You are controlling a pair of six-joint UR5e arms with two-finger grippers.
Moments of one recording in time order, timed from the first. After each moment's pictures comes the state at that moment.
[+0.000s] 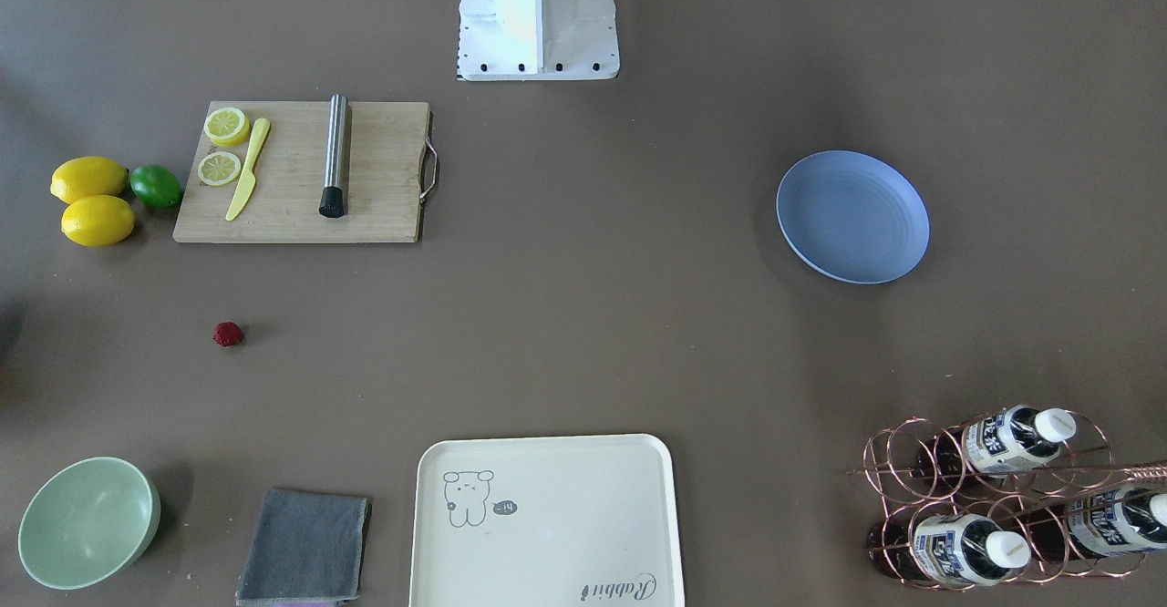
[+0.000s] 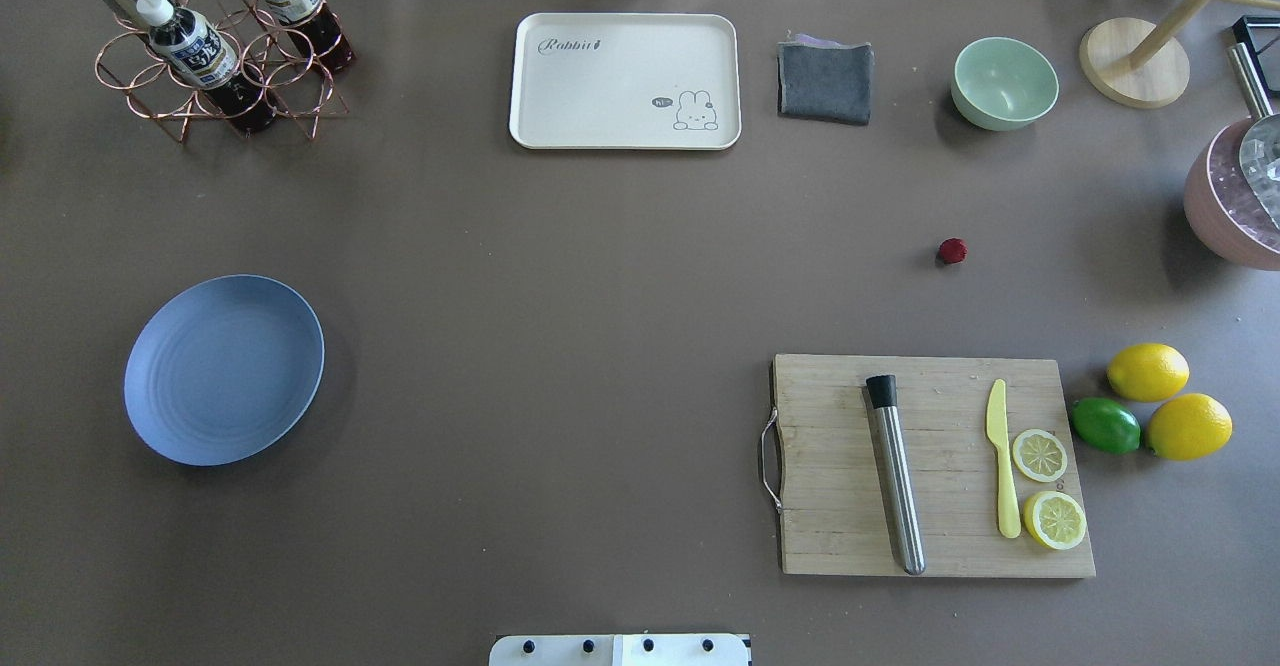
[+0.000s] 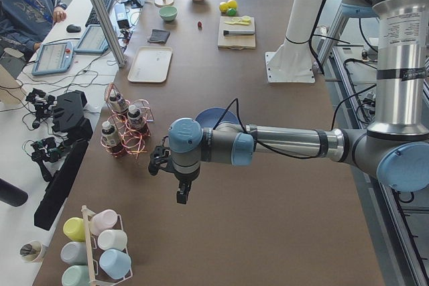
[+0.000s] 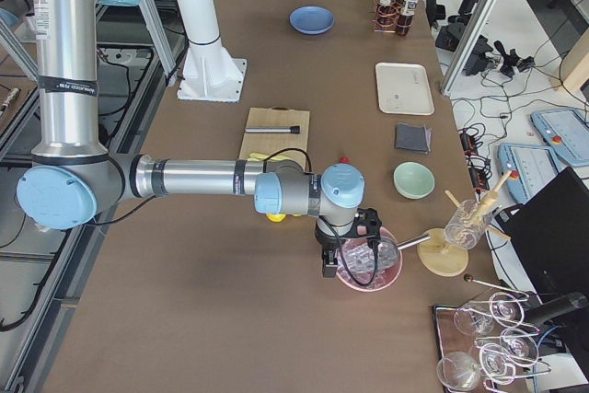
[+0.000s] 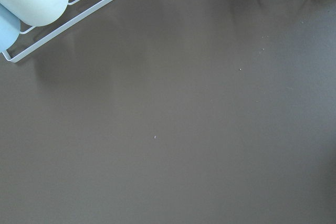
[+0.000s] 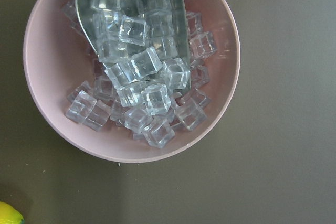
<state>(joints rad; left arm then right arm) -1.61 -1.50 -1.70 -1.61 -2.36 0.09 1.54 -1.61 1.63 -1.59 2.29 0.00</state>
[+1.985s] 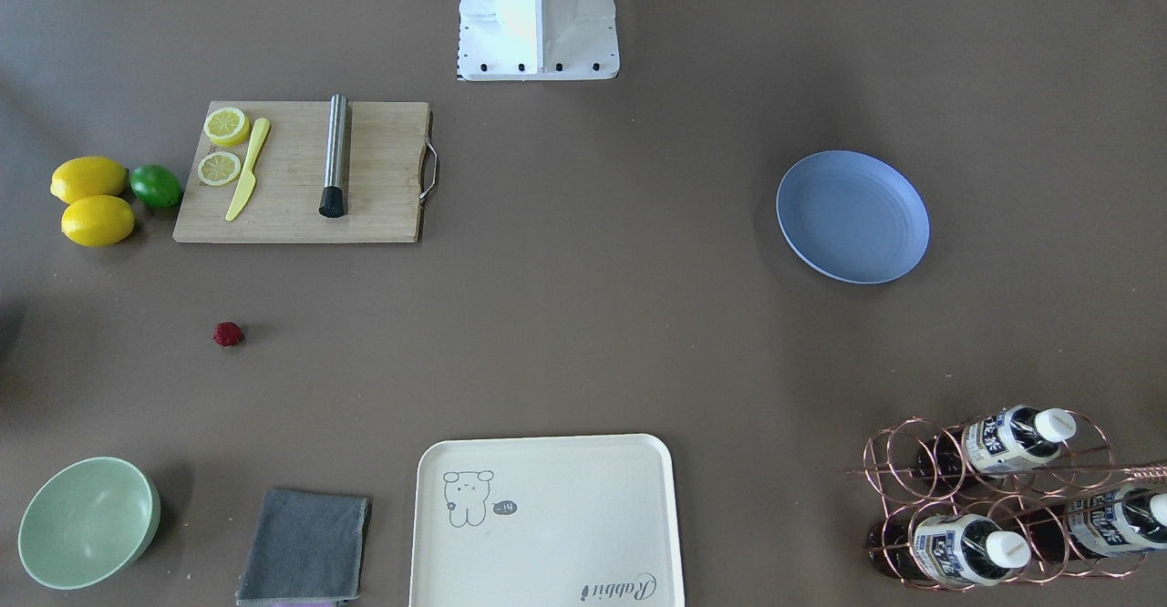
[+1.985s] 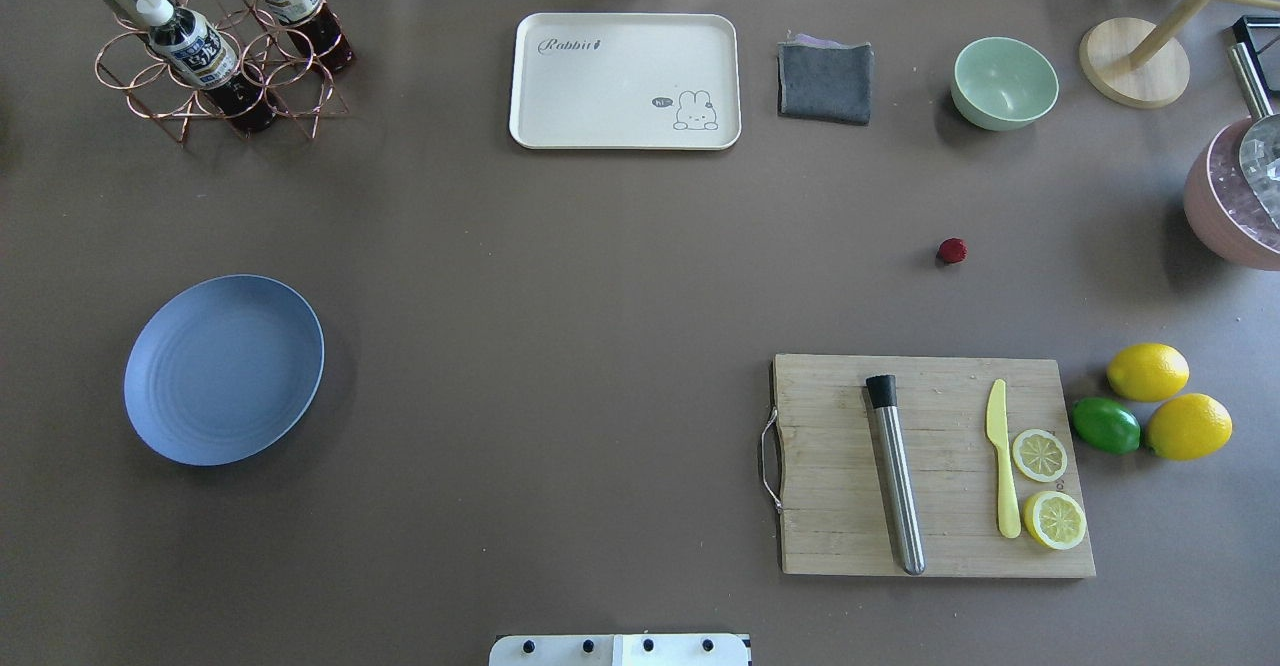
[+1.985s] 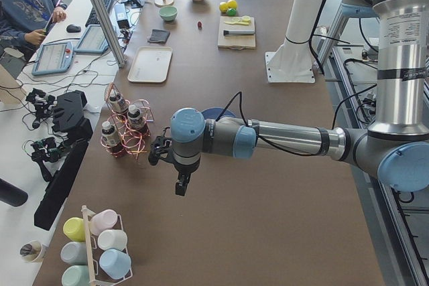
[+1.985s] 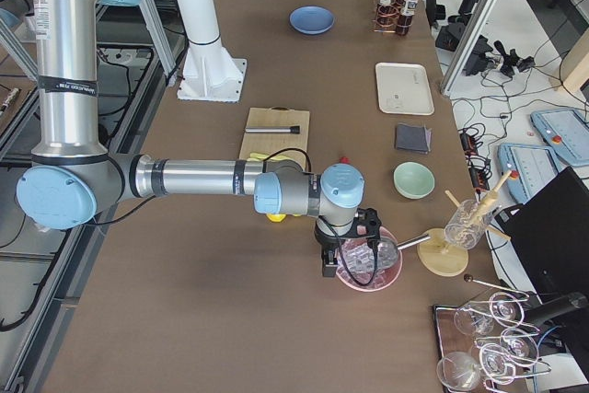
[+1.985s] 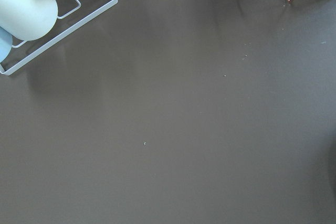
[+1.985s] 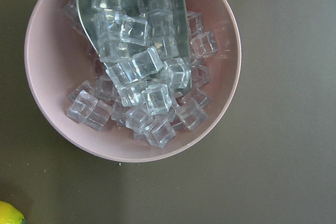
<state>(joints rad) -1.61 -1.51 -1.75 -1.62 -2.36 0.08 1.54 -1.61 1.63 -1.59 2.29 0.00</state>
